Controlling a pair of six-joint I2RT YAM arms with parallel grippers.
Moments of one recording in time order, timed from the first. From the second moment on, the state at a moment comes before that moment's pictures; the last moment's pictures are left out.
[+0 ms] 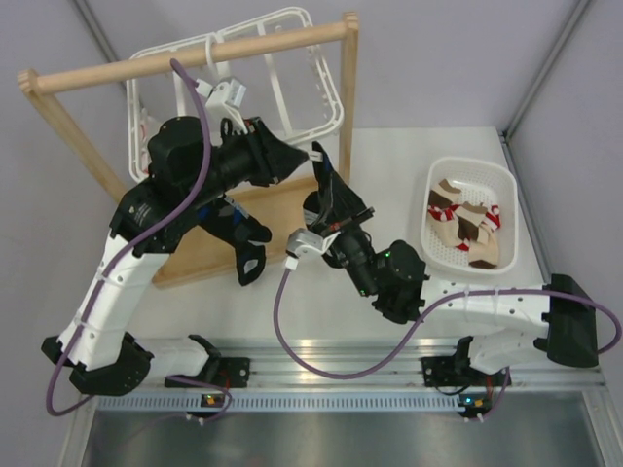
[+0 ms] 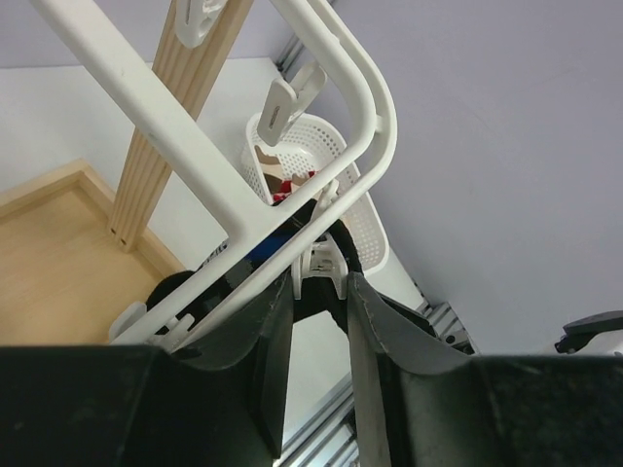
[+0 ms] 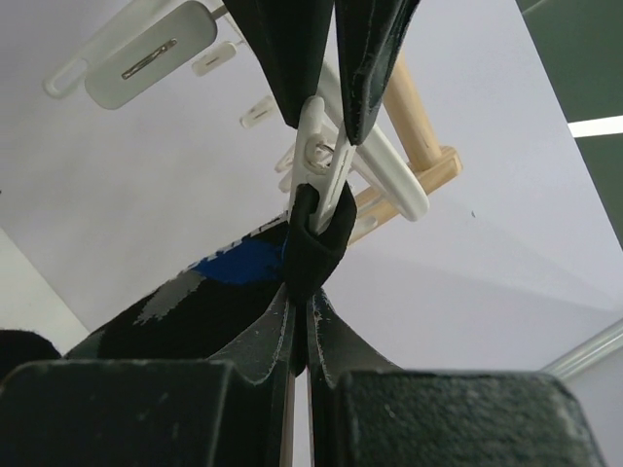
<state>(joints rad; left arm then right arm) -0.64 1.26 1.84 -0.69 0.13 -0.57 1.27 1.30 0.93 0.94 0.63 -1.52</state>
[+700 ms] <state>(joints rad) -0.63 1.16 1.79 -0.68 0.20 -0.51 1.25 1.31 0.99 0.84 0.64 -1.45</state>
